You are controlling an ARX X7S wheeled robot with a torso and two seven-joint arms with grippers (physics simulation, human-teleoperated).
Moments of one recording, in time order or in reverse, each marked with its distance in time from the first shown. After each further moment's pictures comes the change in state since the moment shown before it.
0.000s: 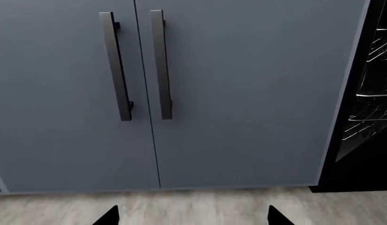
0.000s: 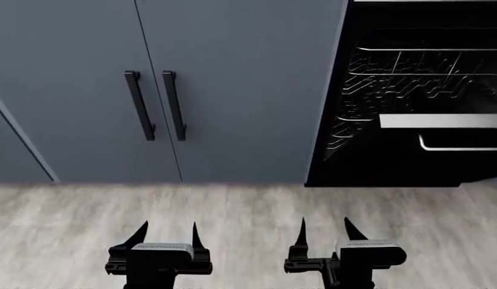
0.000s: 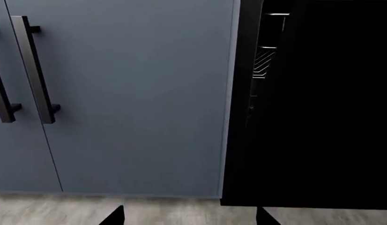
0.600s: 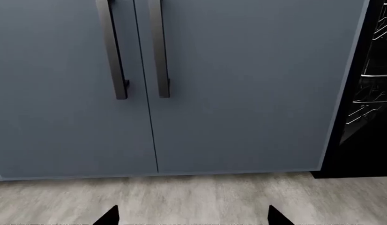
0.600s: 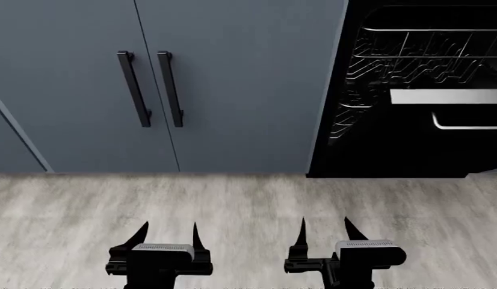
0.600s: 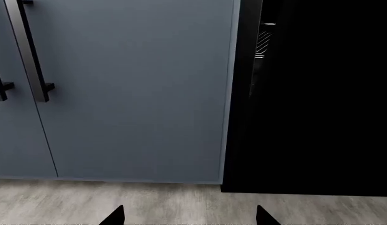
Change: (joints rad) left arm -0.001 -0.010 0.016 0.001 -0.009 0.003 -0.014; right arm 0.003 0.010 -0.014 0.005 0.008 -0.007 0.014
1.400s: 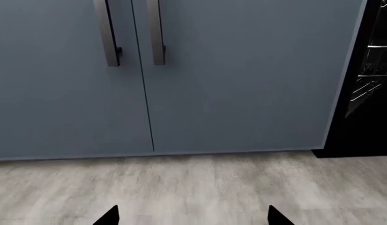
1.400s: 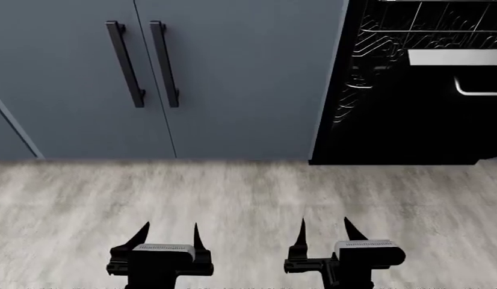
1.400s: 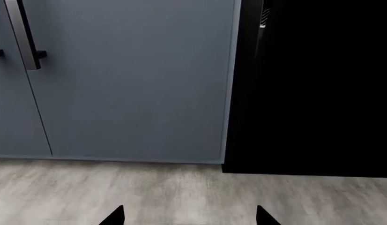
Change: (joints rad) left arm -0.003 -0.013 0.020 -0.001 -0.015 0.002 -0.013; right arm 0.005 0.012 -0.019 0.006 0.009 -0.006 0.016
